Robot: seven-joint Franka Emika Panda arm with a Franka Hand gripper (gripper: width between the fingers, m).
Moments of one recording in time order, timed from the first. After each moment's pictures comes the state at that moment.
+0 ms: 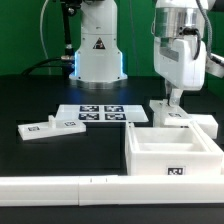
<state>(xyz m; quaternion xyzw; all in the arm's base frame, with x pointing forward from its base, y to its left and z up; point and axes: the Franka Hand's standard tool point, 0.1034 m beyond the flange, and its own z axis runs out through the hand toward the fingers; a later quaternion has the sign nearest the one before) 0.469 0.111 0.066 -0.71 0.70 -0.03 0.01</state>
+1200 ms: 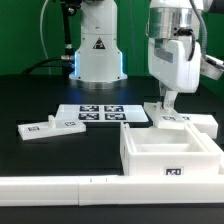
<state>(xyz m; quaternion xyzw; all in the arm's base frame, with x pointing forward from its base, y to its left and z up) 0.494 0.102 0.063 -0.71 0.70 -0.05 0.01</state>
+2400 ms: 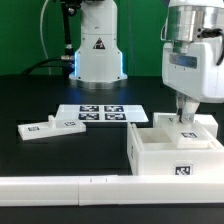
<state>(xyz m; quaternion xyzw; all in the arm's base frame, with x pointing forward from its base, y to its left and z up) 0.576 0.104 0.068 -0.71 0.70 -0.08 0.03</state>
